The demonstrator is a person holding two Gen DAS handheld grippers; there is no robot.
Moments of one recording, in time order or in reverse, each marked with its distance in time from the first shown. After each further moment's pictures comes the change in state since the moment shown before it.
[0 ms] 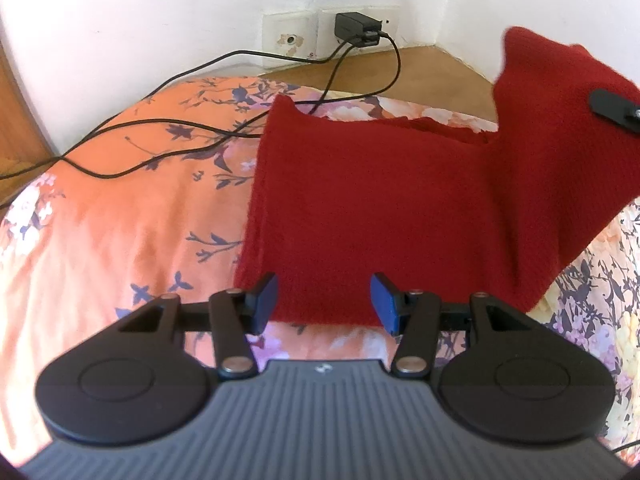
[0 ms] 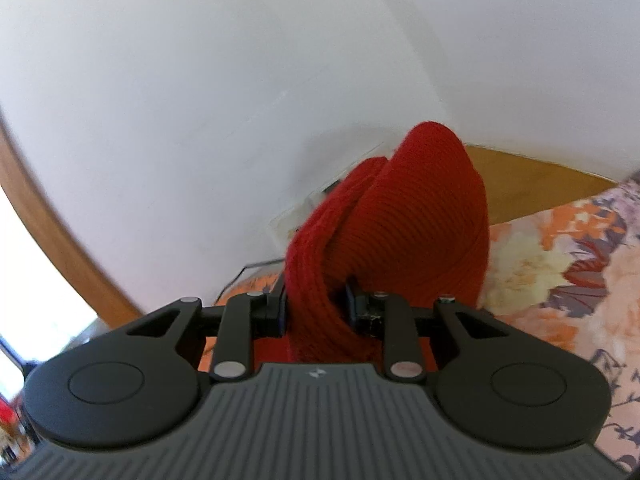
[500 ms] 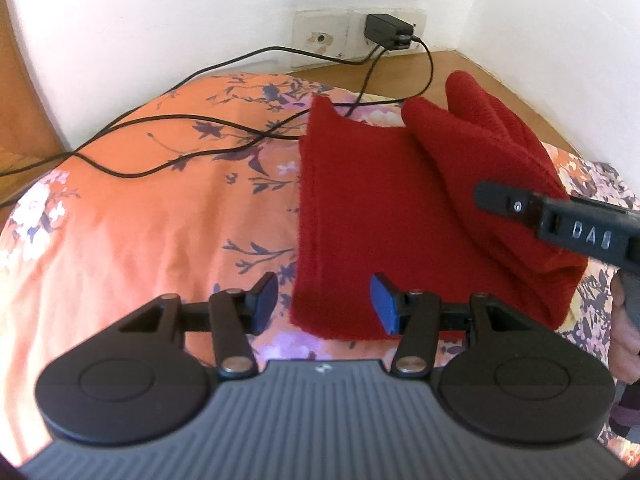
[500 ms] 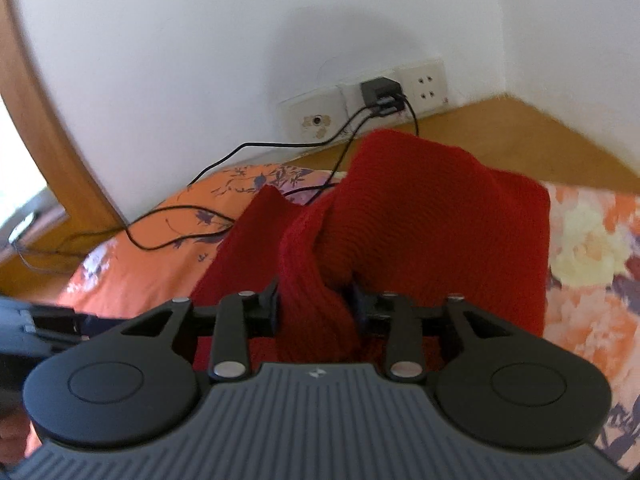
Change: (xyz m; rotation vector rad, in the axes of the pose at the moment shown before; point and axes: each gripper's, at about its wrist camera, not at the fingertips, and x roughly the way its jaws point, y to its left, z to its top) left arm 0.010 0.041 0.008 -0.029 0.005 -0.002; right arm 0.100 0.064 -0.058 -0.273 0.235 -0.111
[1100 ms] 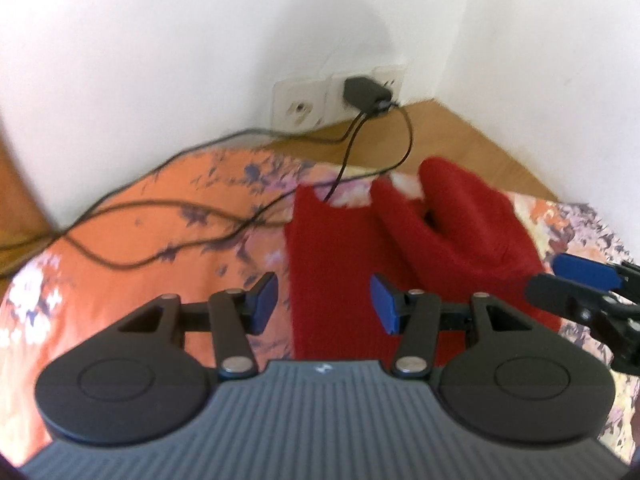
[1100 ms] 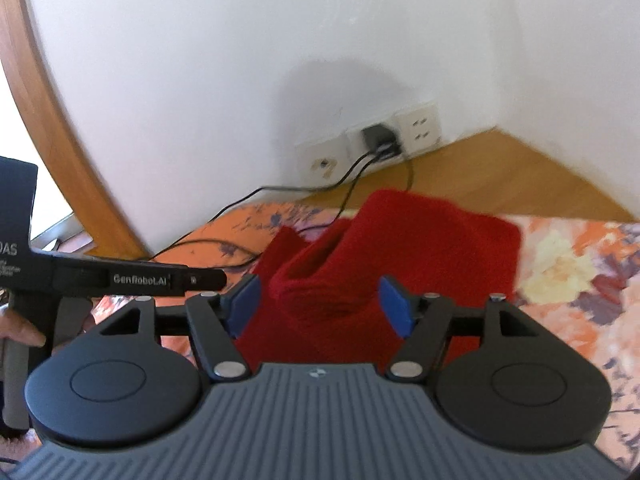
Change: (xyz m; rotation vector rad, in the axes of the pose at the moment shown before) left arm -0.018 -0.003 0.058 0.049 -0.114 -0.073; right arm -0.076 0.003 0.020 0.038 -0.083 -0.004
